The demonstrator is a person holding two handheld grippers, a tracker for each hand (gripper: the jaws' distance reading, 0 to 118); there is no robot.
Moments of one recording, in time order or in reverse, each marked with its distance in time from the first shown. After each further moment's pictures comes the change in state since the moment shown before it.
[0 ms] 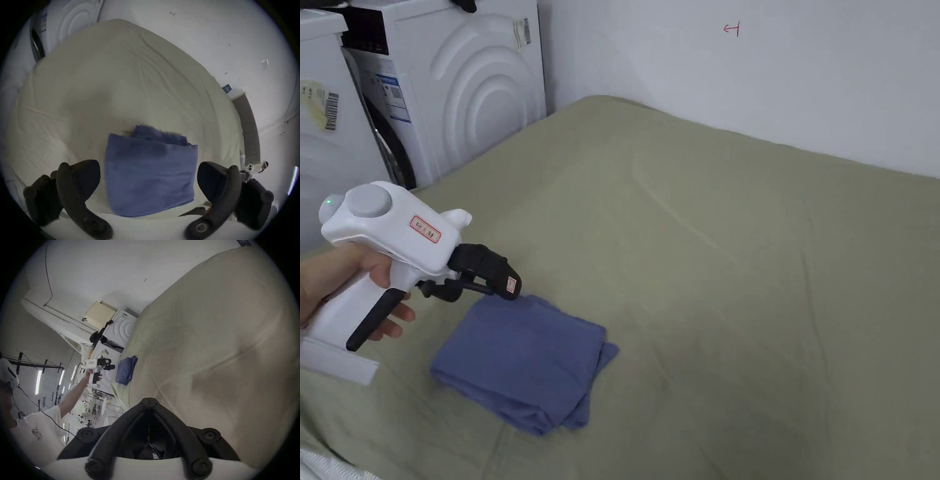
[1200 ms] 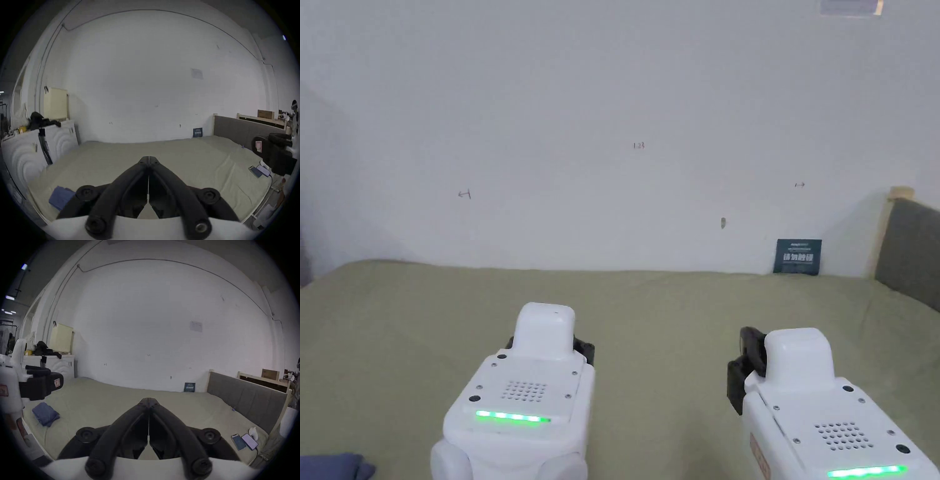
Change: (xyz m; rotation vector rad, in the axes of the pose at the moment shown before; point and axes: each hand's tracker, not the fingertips) left arm 0.570 -0.269 0.020 1.016 0.174 -0.500; right arm -0.180 -0.014 0.183 0.917 -0.831 0.758
